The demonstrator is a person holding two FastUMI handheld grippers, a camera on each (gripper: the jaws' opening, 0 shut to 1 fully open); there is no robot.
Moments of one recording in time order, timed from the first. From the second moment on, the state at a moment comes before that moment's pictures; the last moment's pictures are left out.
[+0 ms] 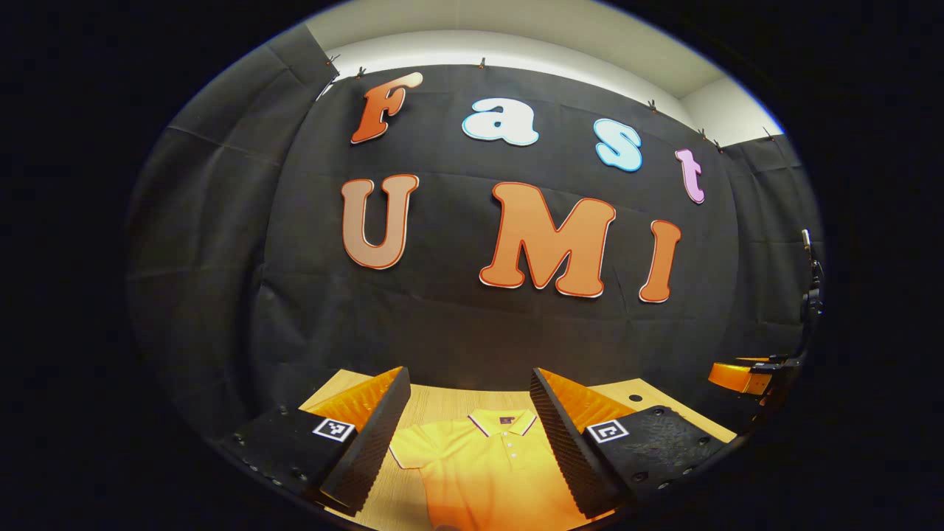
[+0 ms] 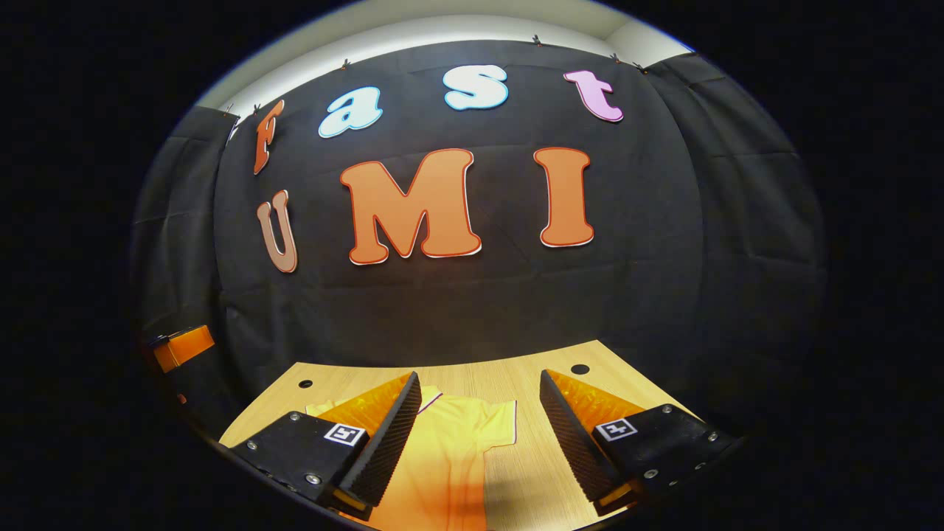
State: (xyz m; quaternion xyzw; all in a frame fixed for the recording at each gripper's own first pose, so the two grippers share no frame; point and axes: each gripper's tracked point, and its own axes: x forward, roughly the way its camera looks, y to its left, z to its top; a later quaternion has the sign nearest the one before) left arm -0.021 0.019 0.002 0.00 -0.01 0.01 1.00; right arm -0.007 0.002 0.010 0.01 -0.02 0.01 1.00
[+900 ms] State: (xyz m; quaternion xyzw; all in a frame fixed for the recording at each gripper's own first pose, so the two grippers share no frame) left arm 0.014 0.046 -0.037 -0.01 0.03 0.01 1.00; right arm 0.215 -0.011 -0.115 0.05 0.37 0.03 0.93
